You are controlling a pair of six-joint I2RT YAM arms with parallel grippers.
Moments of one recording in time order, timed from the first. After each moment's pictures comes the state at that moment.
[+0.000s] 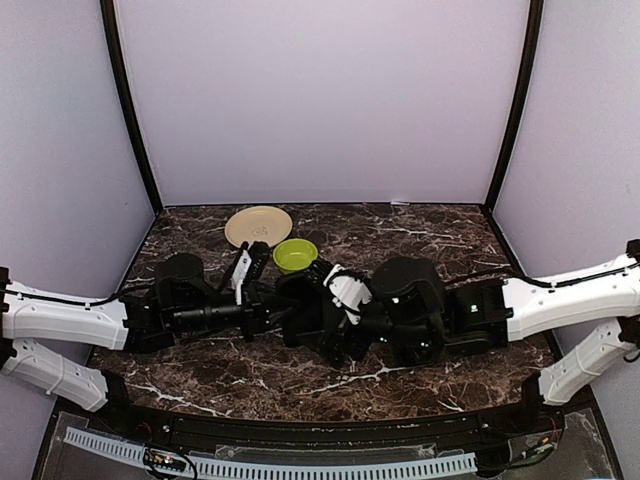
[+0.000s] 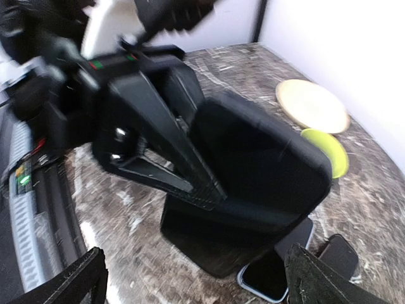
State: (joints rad) left arm -0.97 1.19 0.55 0.46 0.22 -0.24; right arm 1.36 1.41 0.98 -0.05 0.32 0.05
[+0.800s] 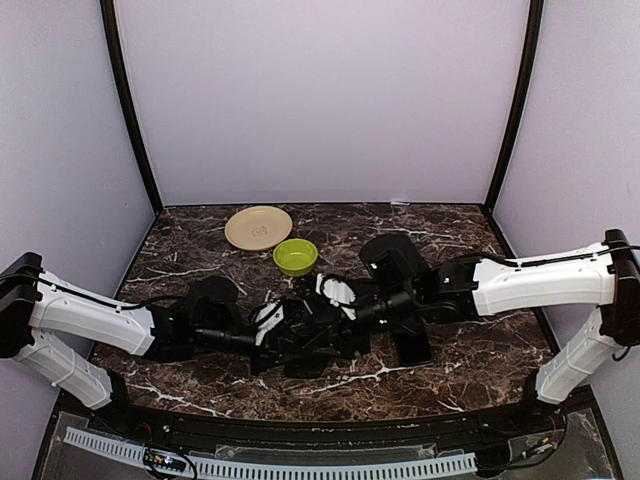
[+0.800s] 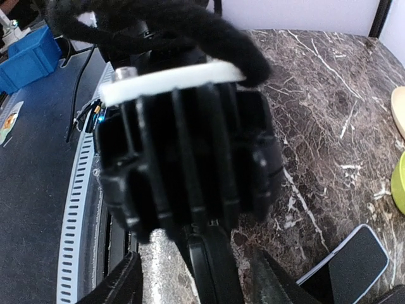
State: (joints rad) left arm -1.02 1.37 0.53 0.39 0.38 0.13; right arm 1.12 1.51 1.01 -0.13 -0.41 -0.16
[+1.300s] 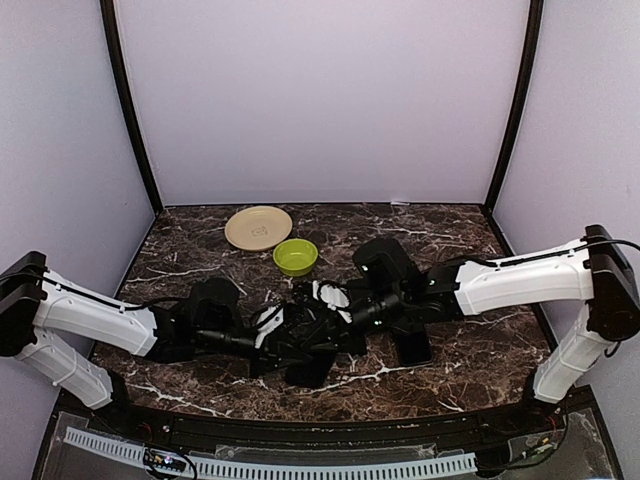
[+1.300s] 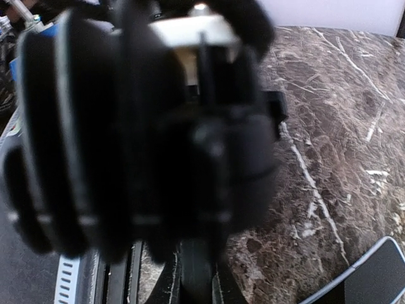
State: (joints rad) left arm -1.02 1.40 0.52 0.41 0.43 0.13; right arm 1.07 1.60 1.01 -0.05 -0.54 -0.19
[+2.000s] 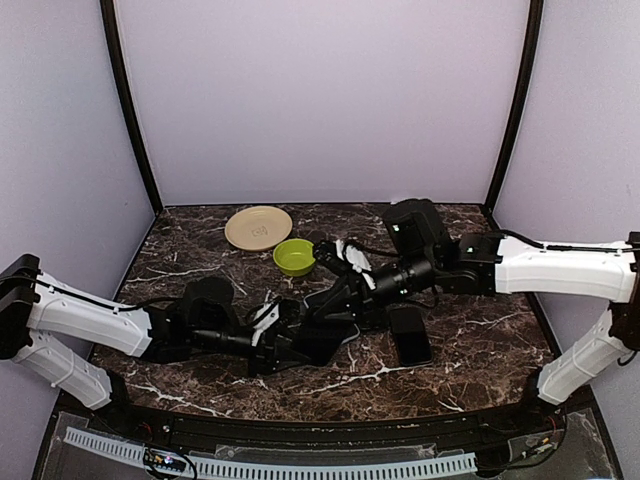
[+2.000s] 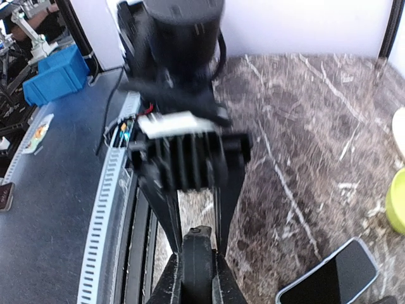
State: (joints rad) left arm -1.02 1.36 0.51 0.42 0.44 0.08; right arm 1.02 1.45 1.08 -0.22 -0.60 -0.19
